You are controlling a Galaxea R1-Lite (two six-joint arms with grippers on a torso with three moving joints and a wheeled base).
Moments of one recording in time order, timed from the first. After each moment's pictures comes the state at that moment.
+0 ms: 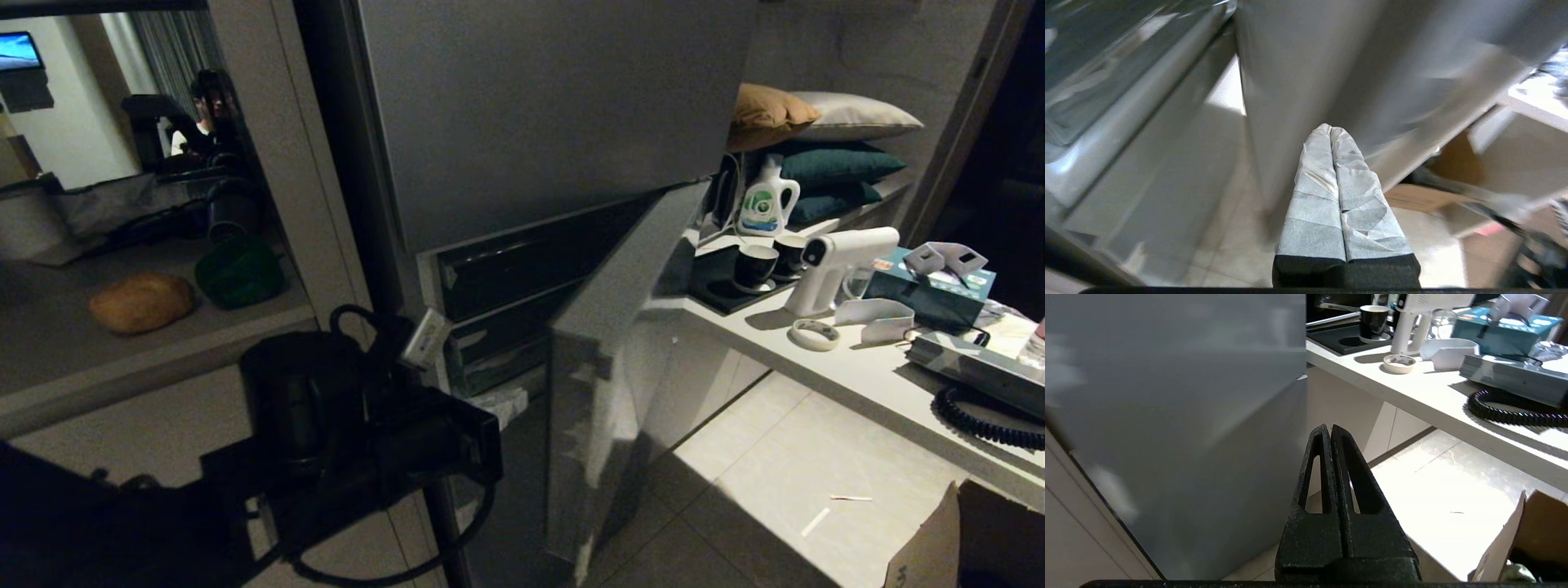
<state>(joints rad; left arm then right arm) -0.69 1.72 -0.58 -0.96 -0.10 -0.20 0.00 0.00 0.00 -0.08 -0.02 0.03</state>
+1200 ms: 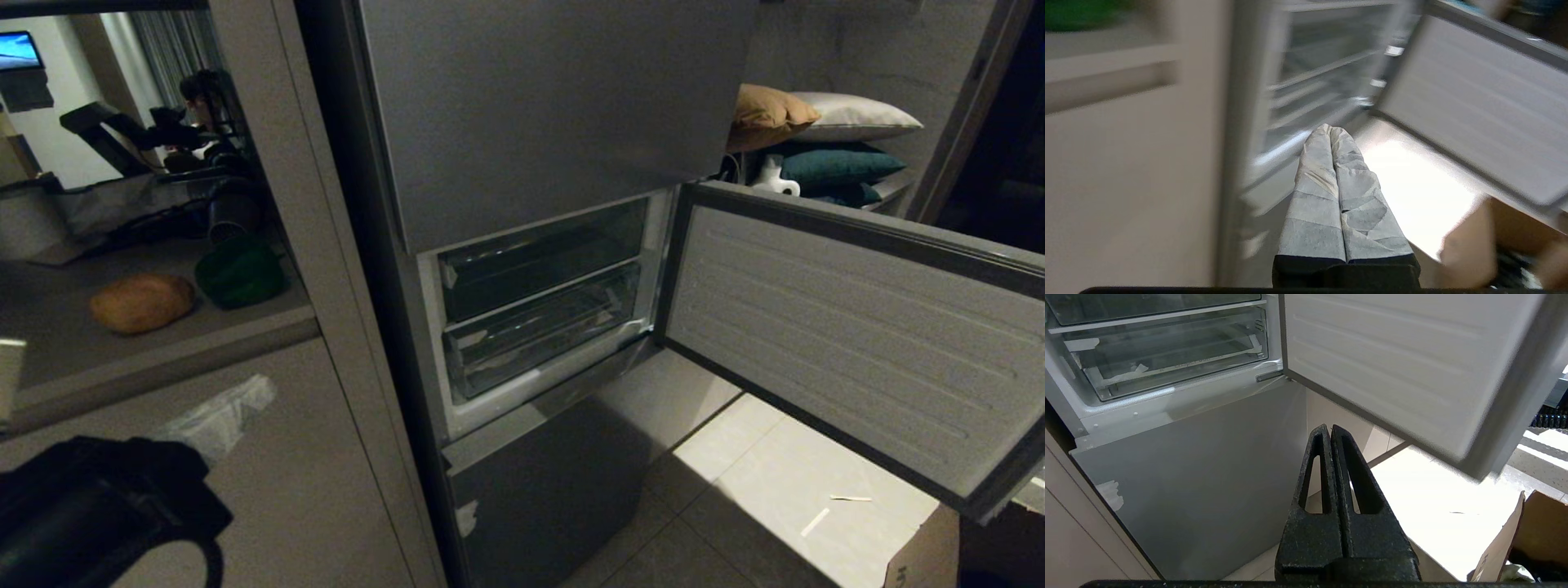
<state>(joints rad) -0.59 1.05 -0.28 -0.82 0.34 -0.19 0.00 0.00 0.00 -0.08 -0.02 0.03</state>
